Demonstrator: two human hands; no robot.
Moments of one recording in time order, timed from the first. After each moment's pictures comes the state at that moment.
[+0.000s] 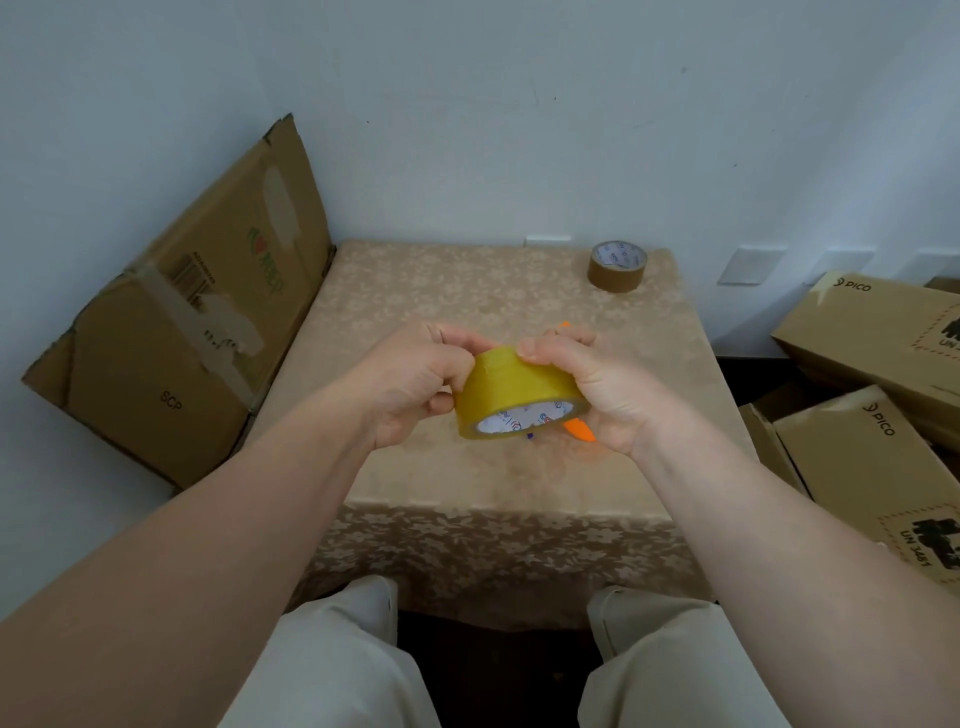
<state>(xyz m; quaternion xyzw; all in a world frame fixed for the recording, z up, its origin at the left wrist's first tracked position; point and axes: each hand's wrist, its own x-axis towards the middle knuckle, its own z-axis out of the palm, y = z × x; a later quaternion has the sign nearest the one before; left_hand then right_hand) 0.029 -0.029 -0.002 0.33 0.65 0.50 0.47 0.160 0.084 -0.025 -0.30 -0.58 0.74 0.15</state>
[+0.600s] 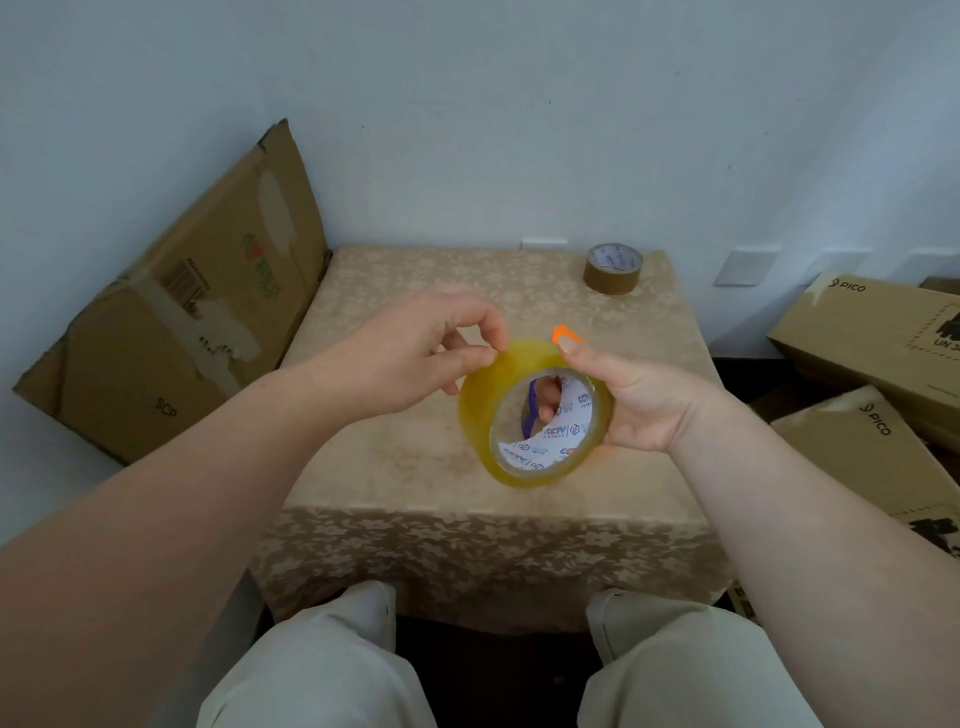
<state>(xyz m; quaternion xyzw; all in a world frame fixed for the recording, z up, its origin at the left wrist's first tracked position) 0.019 -0.031 0.026 0.64 0.67 0.31 0.19 0.180 0.112 -0.026 -0.25 -0.55 0.80 -0.03</state>
